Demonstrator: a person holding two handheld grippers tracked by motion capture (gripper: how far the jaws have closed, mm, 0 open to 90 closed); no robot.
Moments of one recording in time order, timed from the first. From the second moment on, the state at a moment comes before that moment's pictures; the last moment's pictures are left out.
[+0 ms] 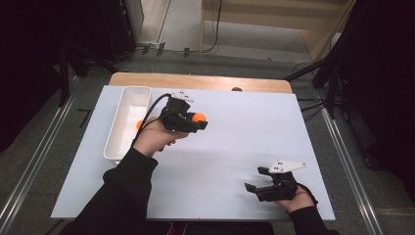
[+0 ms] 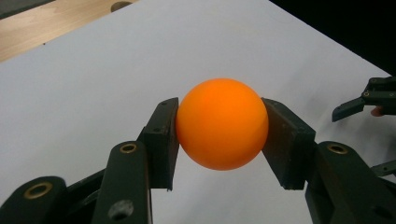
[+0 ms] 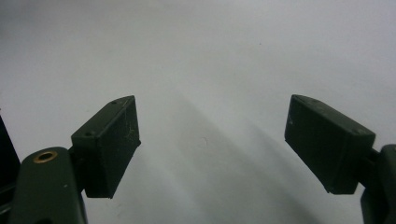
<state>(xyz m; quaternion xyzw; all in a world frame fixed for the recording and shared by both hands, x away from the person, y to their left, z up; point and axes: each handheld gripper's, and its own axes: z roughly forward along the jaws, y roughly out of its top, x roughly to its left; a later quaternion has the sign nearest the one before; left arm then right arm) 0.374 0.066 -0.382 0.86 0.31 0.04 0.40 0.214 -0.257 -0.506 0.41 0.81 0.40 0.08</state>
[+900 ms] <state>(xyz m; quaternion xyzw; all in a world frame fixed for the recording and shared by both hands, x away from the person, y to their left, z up) 0.385 0.090 -0.377 0.85 0.33 0.06 0.40 0.214 -0.257 -0.506 0.41 0.81 0.40 0.08</state>
